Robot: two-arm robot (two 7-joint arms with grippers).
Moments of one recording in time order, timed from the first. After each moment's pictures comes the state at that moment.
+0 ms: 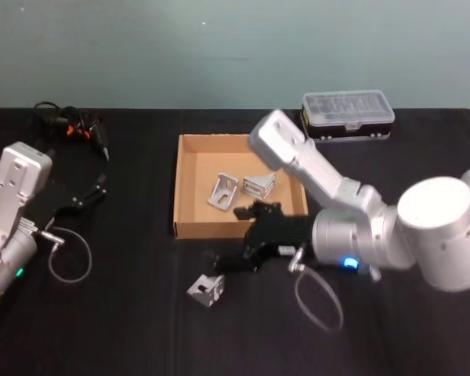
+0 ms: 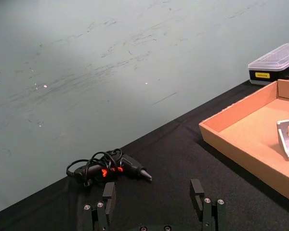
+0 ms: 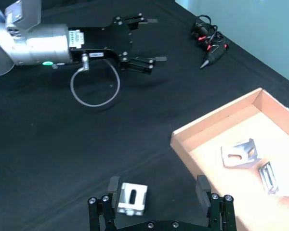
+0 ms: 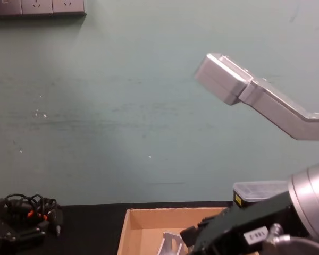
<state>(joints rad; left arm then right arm) -0.20 0.60 0.45 -1.41 -0.25 -0.12 0.03 0.42 0.51 -0.64 -1.76 0.30 0.68 0.51</state>
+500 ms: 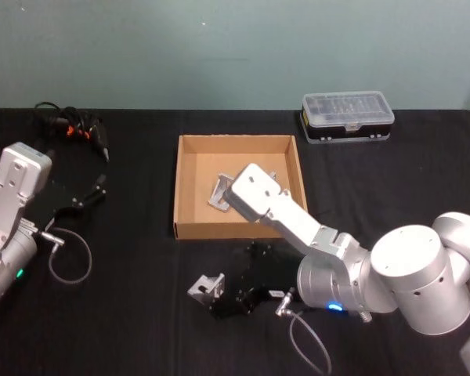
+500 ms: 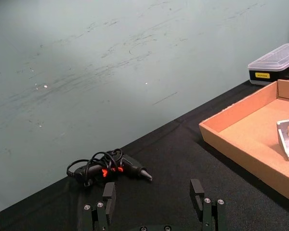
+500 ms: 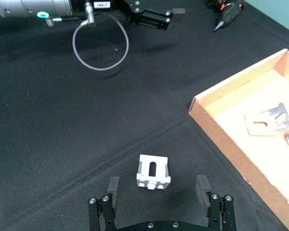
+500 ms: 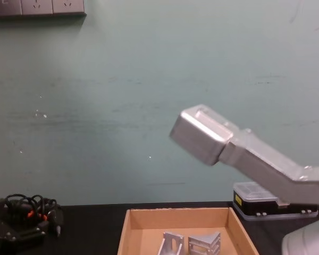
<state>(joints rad) -0.20 0.60 0.45 -1.41 -0.25 -0.12 0.03 0.34 0.49 -0.68 -1.81 0.21 0.75 0.43</state>
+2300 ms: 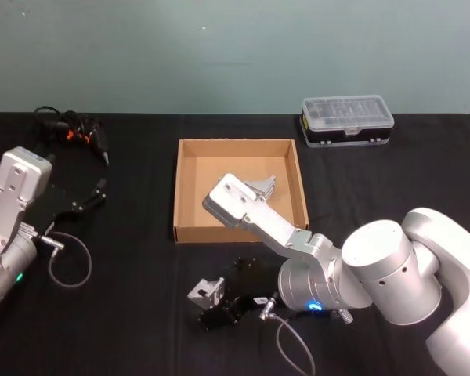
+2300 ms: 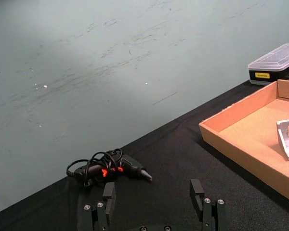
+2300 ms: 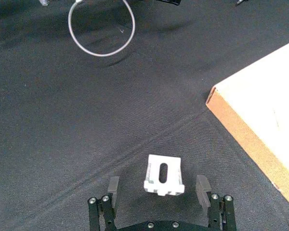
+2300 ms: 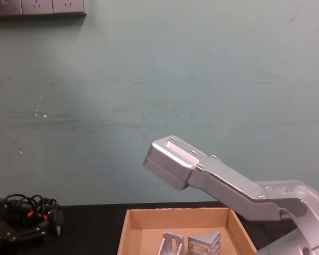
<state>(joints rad) -0.20 0.60 0.45 -1.41 -0.25 -0.12 0.03 0.38 0.39 -0.69 -1.68 0.13 0.81 0.53</state>
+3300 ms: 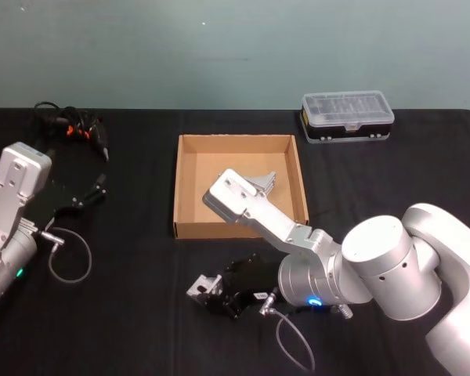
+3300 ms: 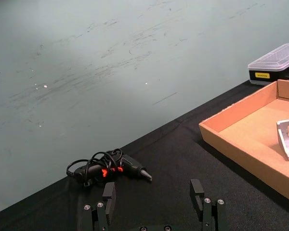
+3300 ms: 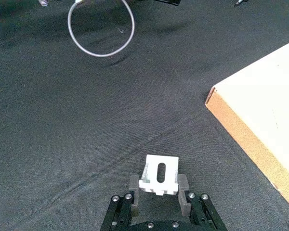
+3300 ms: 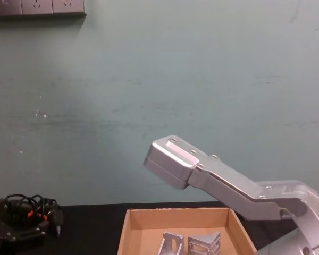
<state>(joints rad) -0.20 0.60 0.45 -1.41 -0.25 -0.12 0.03 0.38 0.39 -0.69 -1.68 0.14 0.81 0.53</state>
